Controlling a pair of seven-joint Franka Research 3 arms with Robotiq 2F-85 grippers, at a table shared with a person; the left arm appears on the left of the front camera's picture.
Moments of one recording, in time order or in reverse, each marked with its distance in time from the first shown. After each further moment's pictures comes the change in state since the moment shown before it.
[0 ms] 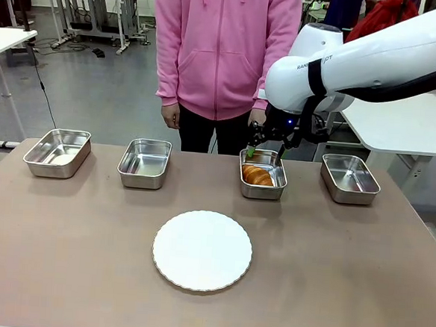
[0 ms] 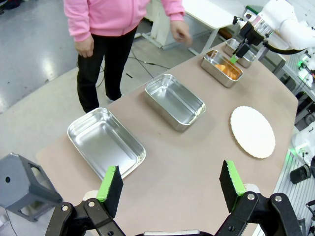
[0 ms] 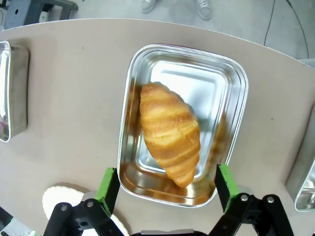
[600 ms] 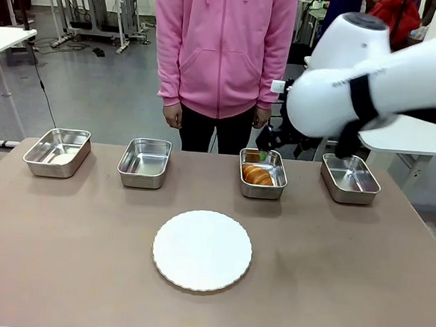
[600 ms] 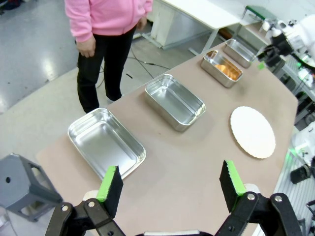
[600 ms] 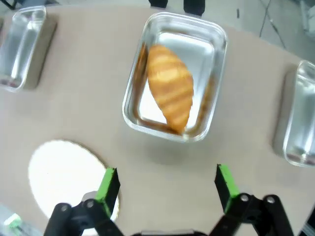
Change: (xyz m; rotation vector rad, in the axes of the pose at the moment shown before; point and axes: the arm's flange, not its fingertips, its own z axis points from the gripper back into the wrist) left arm 0.001 0.000 0.000 0.000 0.000 -0.001; right arm -0.125 0.010 0.067 -0.054 -0.189 0.106
